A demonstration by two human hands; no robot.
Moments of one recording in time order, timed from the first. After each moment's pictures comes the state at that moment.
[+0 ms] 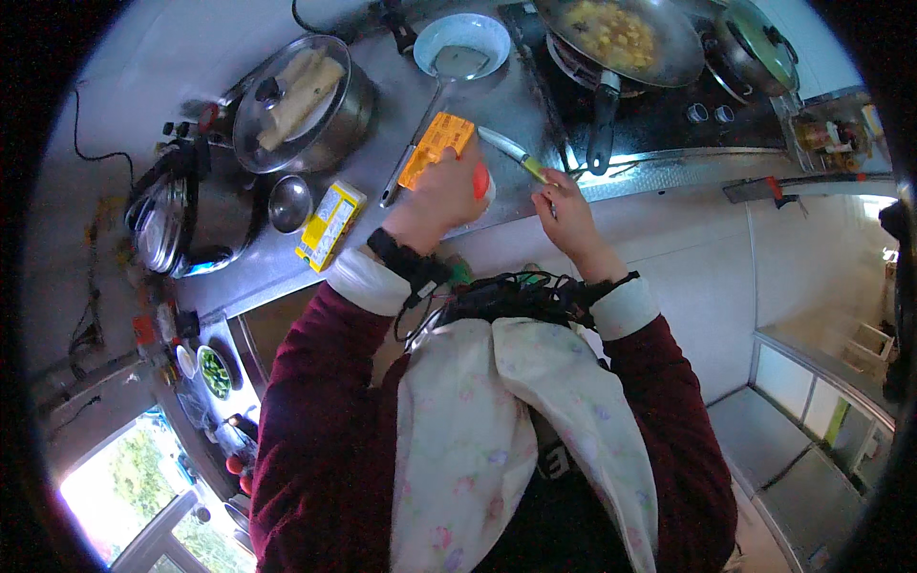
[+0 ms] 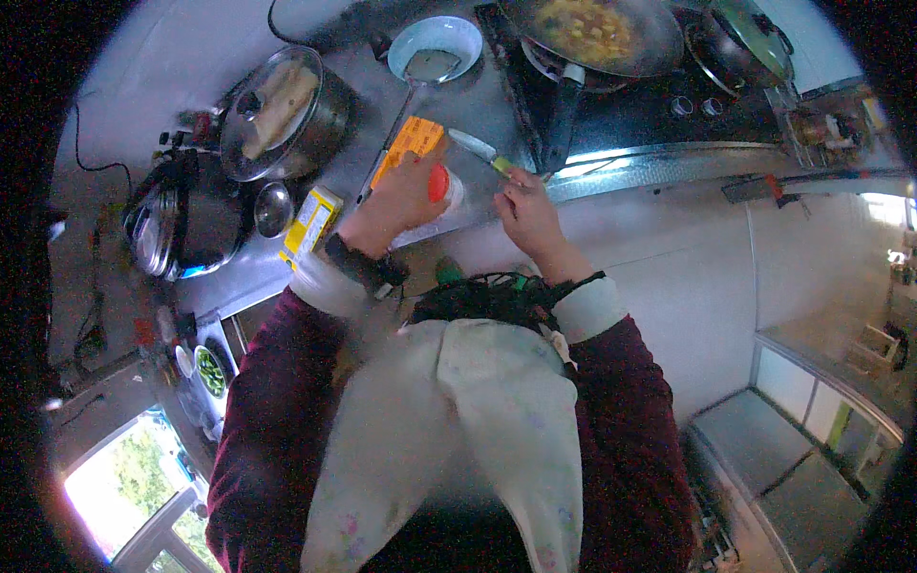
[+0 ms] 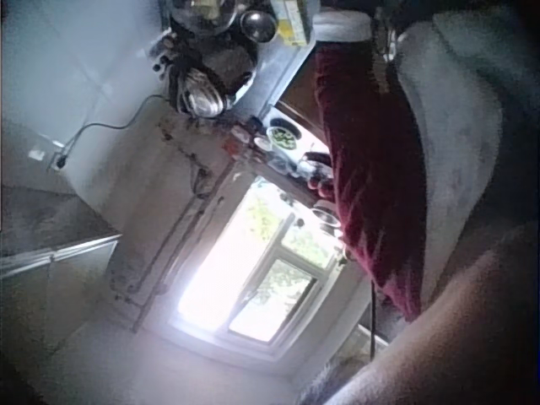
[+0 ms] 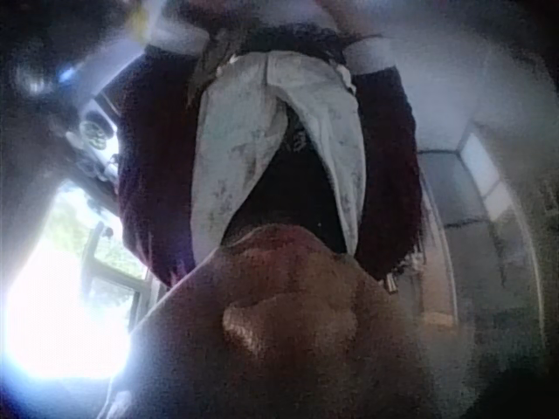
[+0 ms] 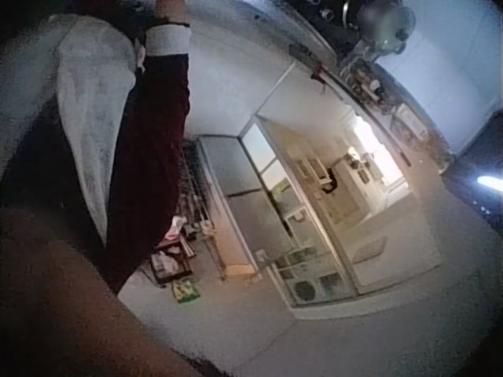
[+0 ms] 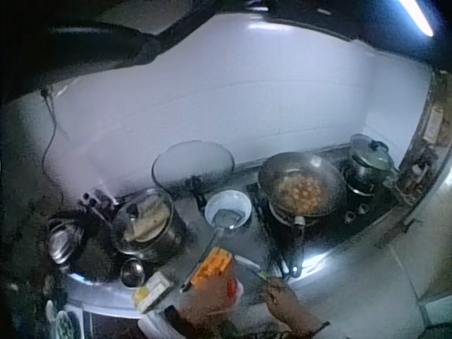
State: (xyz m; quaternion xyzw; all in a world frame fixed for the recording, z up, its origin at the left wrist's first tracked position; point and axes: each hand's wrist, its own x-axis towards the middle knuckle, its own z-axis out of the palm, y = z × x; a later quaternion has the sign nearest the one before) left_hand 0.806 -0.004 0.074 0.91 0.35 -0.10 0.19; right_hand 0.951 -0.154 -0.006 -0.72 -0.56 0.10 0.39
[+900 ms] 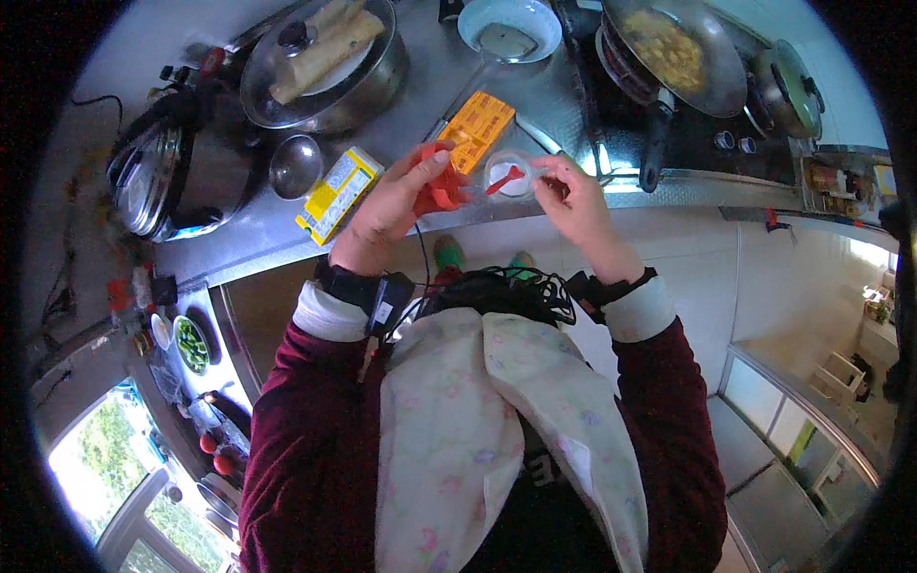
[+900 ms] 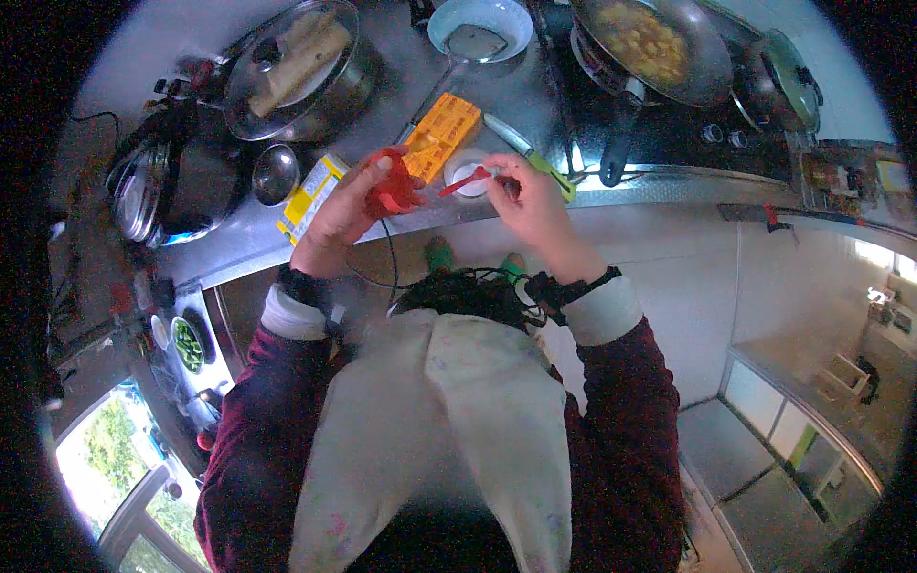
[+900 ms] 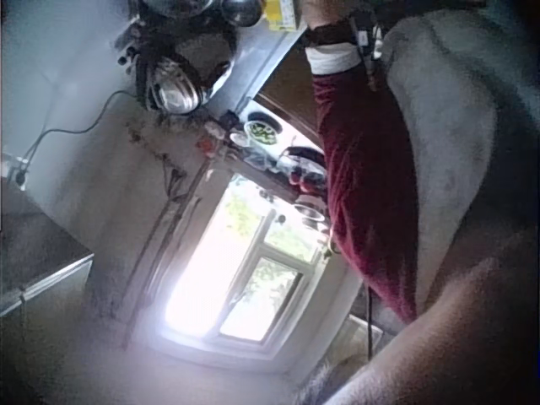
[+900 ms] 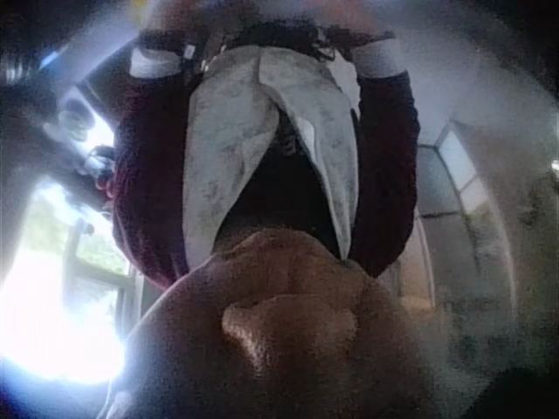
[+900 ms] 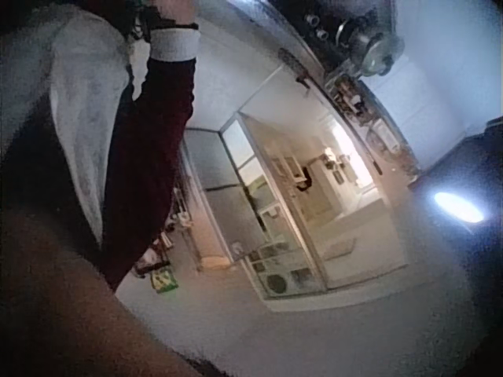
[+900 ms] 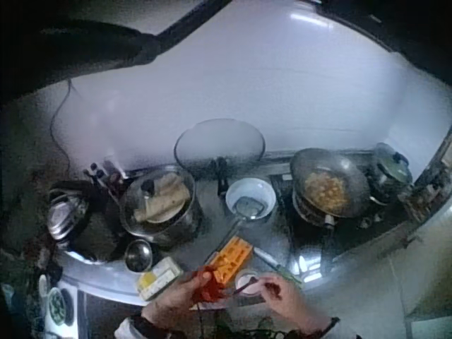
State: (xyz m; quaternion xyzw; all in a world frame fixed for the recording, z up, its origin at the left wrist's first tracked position) left_hand 0.709 0.023 0.089 0.37 0.34 0.13 0.85; right_hand 0.907 -0.106 0.051 -0.67 -0.53 0.29 0.44
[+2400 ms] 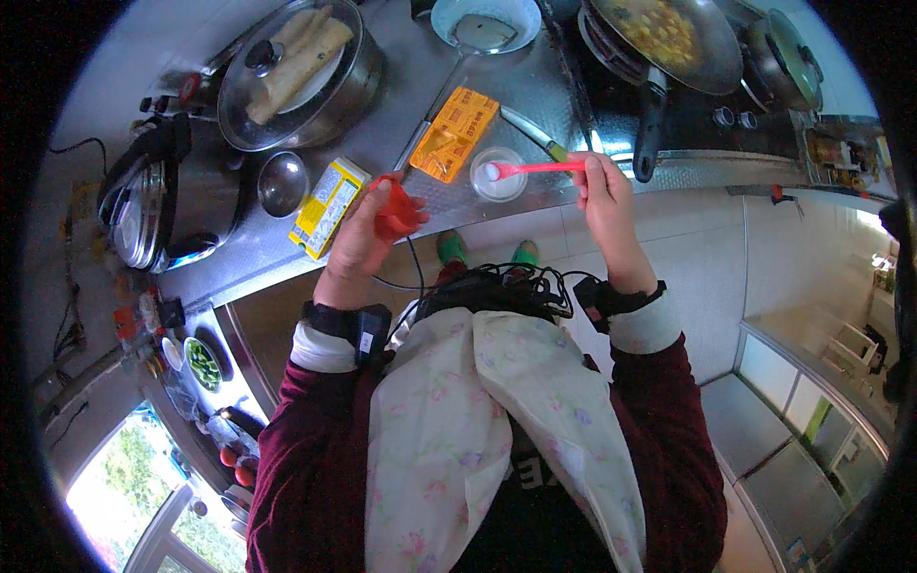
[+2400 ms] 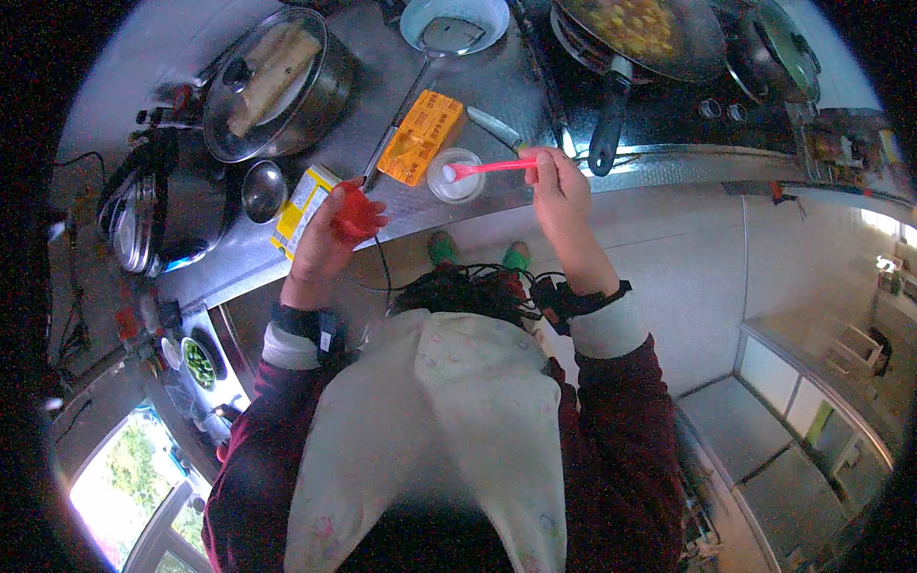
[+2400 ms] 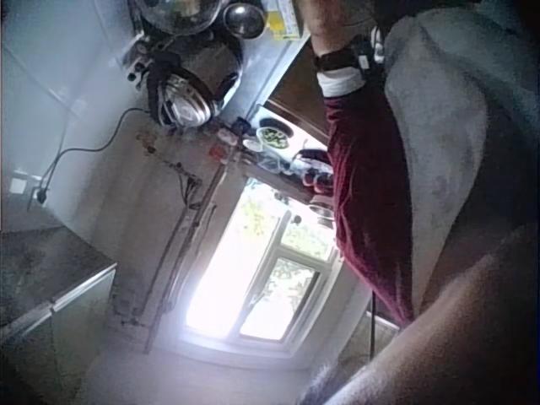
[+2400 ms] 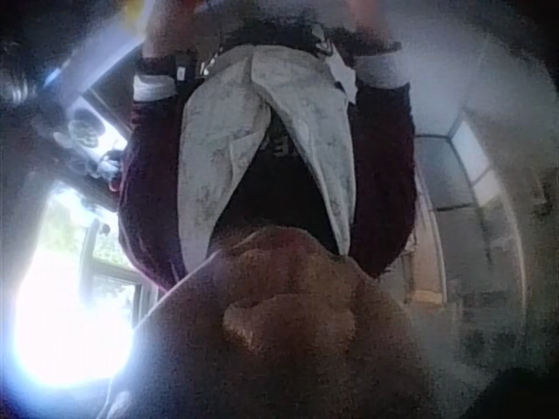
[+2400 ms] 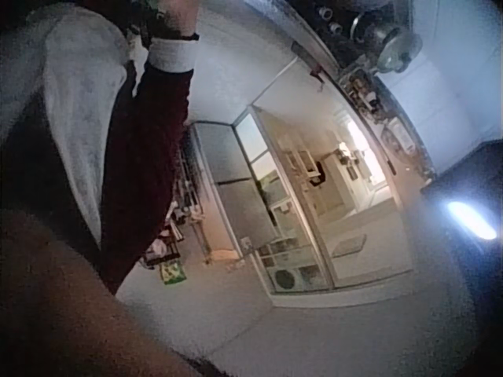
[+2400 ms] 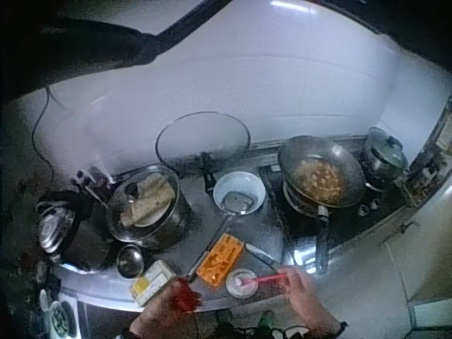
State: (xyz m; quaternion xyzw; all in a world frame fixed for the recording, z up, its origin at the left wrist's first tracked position) left_hand 0.673 0.016 0.061 0.30 0.40 0.23 0.83; right_hand 0.934 -0.129 0.049 -0.68 -0.26 0.34 0.59
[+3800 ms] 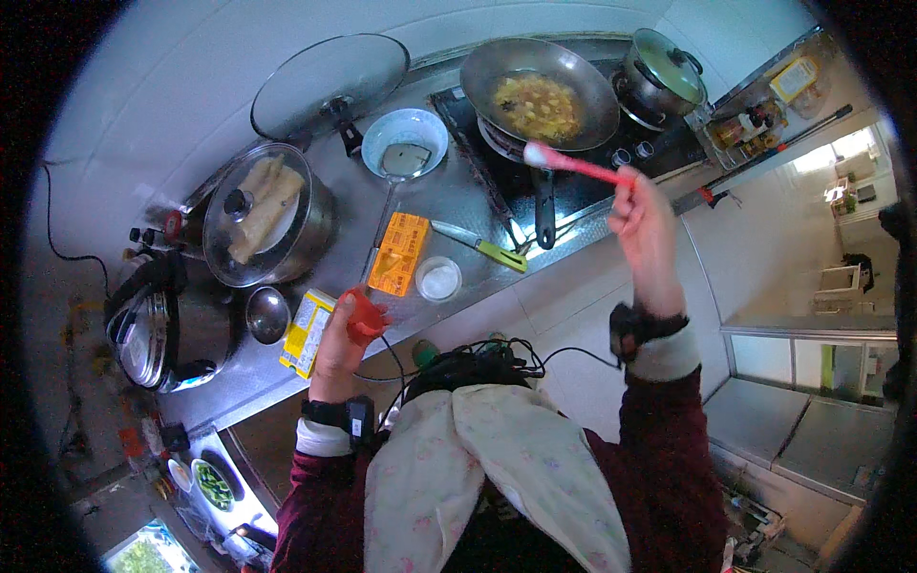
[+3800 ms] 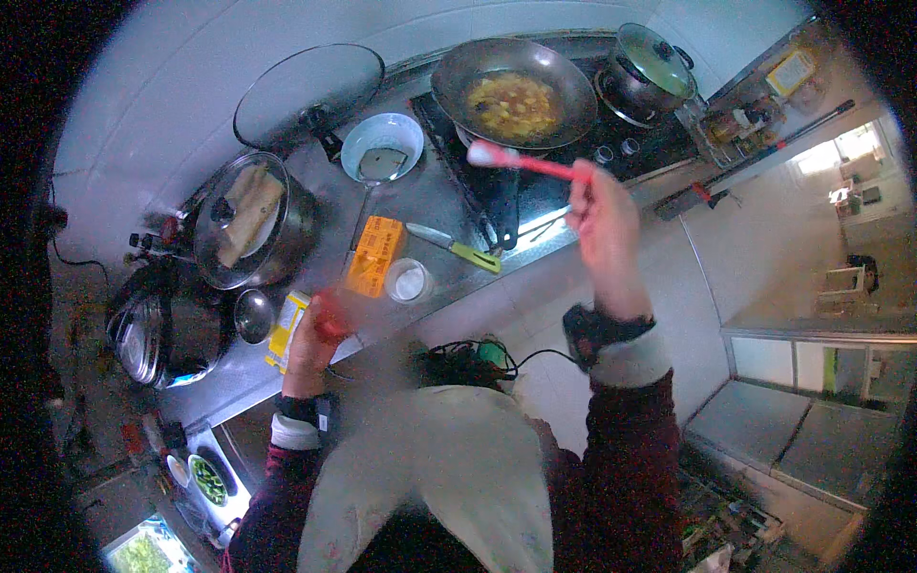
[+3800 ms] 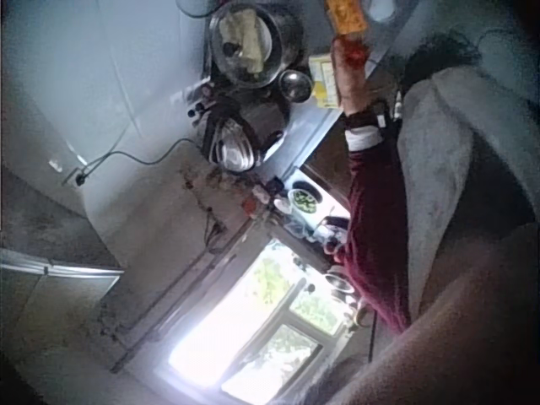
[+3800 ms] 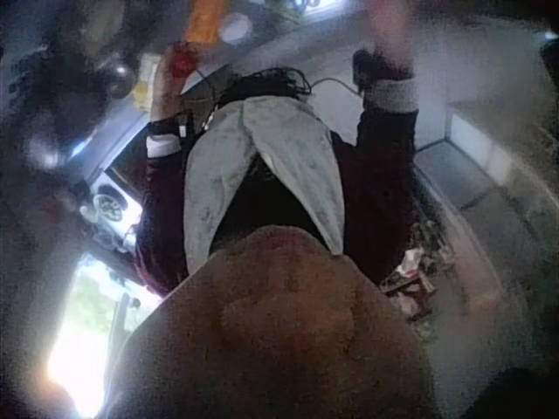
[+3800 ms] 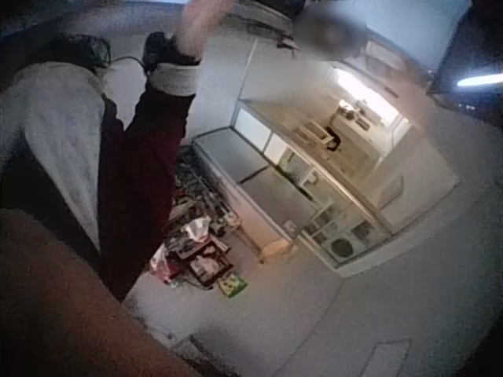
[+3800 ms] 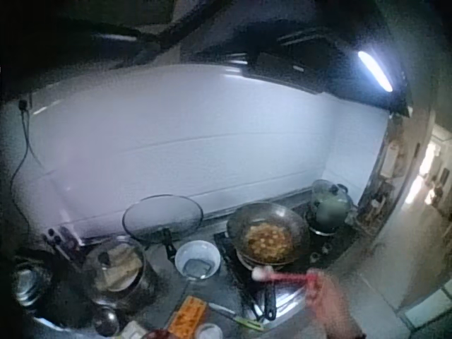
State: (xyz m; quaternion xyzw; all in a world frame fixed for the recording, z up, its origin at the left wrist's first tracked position) left_hand 0.678 0.025 0.055 0.31 0.35 0.22 0.86; right_hand 1.032 -0.172 0.174 -0.52 -0.09 0.29 0.80
